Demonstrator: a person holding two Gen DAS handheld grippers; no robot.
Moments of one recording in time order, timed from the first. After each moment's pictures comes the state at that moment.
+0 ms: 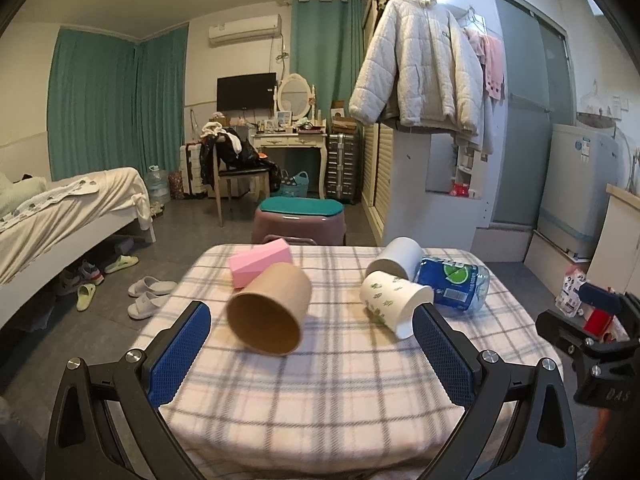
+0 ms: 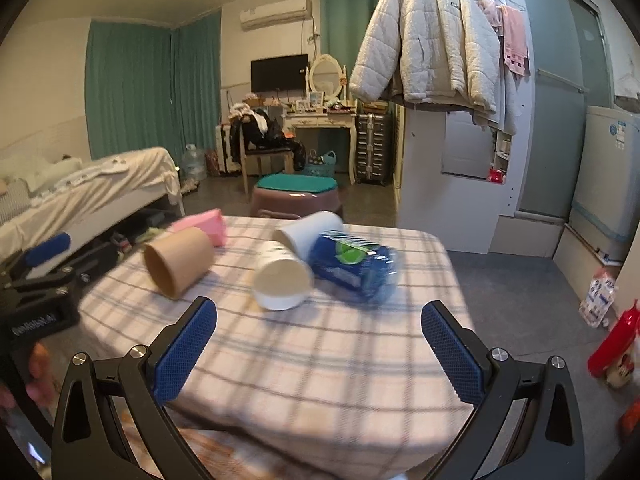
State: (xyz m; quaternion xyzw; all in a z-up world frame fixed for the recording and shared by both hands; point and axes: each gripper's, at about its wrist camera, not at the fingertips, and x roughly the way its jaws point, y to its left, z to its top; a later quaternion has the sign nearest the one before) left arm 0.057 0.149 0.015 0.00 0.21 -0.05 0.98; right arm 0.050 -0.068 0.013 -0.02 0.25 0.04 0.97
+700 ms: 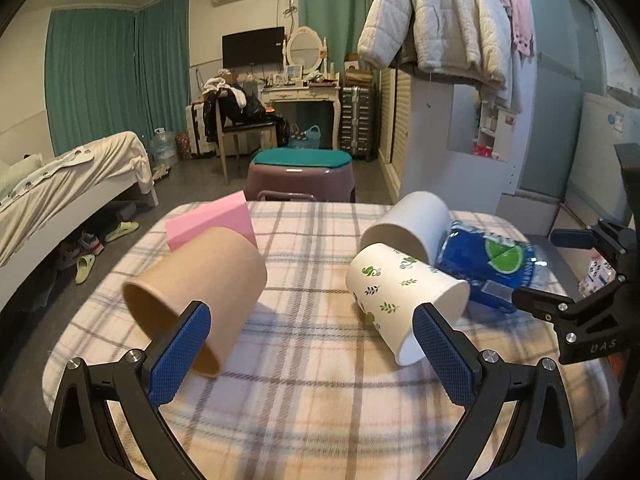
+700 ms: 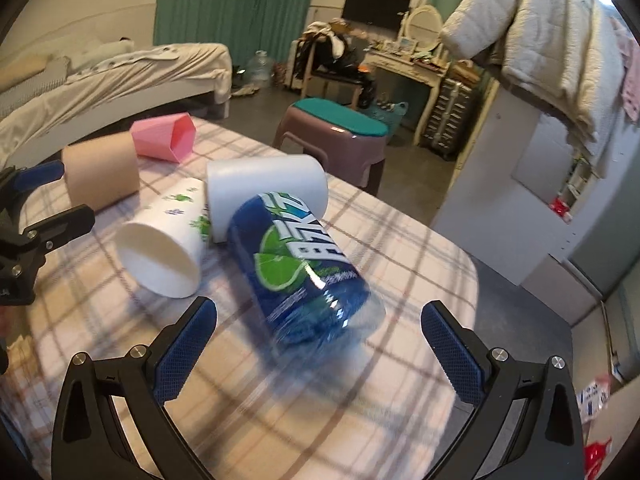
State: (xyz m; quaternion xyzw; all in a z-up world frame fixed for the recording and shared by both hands) left arm 0.167 0.096 -0.045 0.01 0.29 0.00 0.96; right arm 0.234 -0.107 -0.057 -0.18 0.35 0.17 0.90
